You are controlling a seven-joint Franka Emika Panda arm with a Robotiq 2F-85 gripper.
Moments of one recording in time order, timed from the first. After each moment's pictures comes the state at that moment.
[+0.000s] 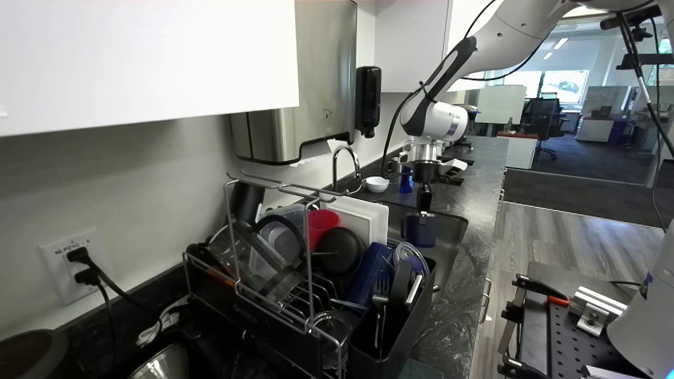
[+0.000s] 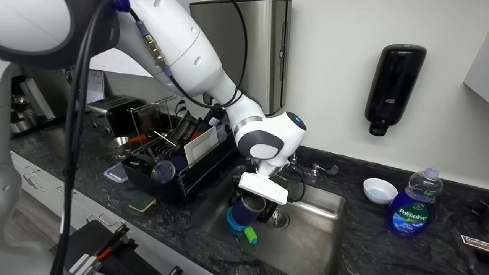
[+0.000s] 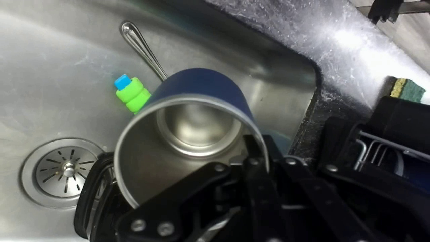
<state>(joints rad) -0.50 0.46 0.02 -2.07 0.34 2.13 -1.19</state>
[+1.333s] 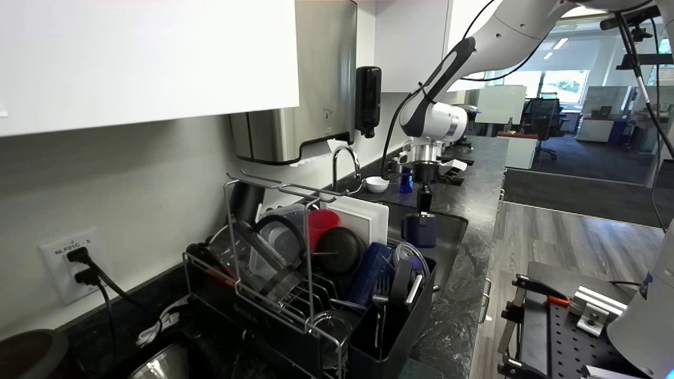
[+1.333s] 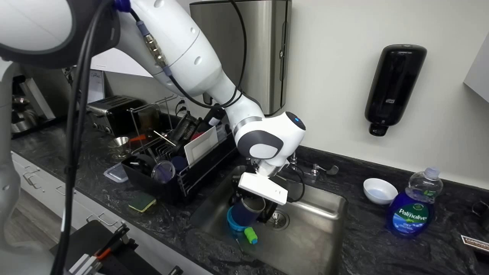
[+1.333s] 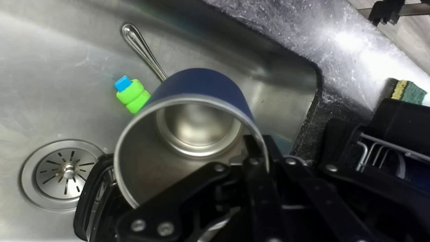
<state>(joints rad) -0.48 0.46 0.01 -2.07 0.34 2.13 -1.19</state>
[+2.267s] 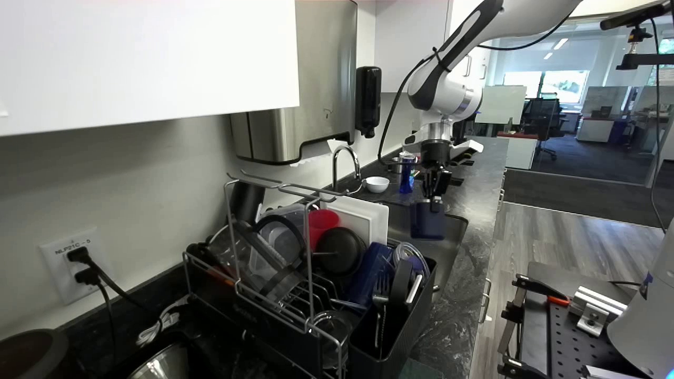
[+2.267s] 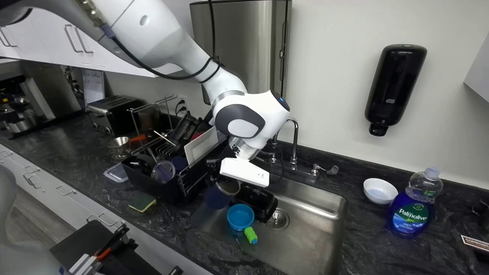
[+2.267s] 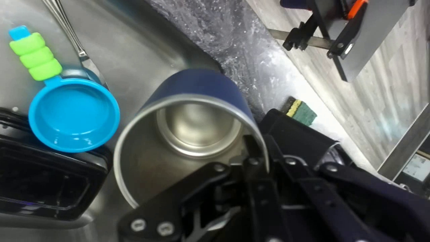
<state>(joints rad) -0.42 0.22 -0.03 -2.22 0.41 1.93 -1.43</state>
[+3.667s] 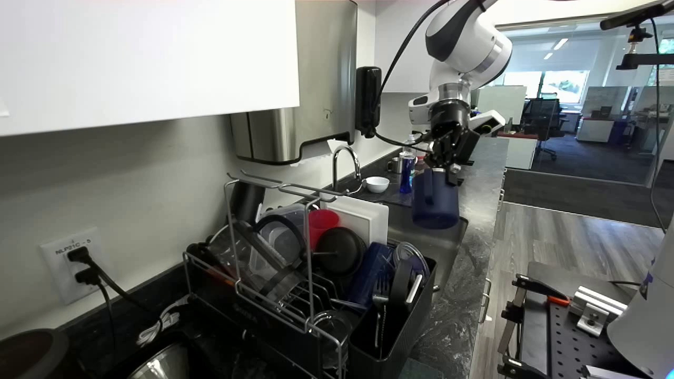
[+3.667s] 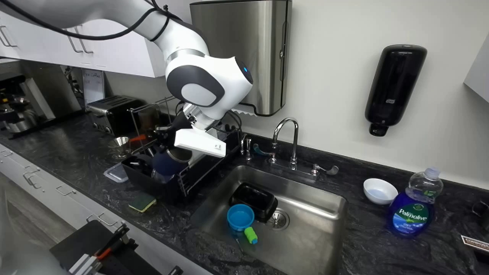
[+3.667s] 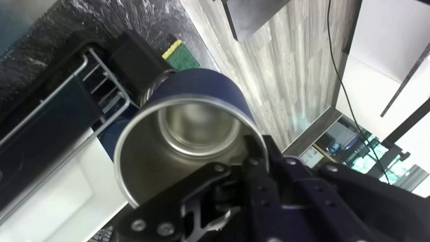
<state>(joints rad) -0.18 -0.12 -0.16 -2.40 0.58 1.66 -1.57</state>
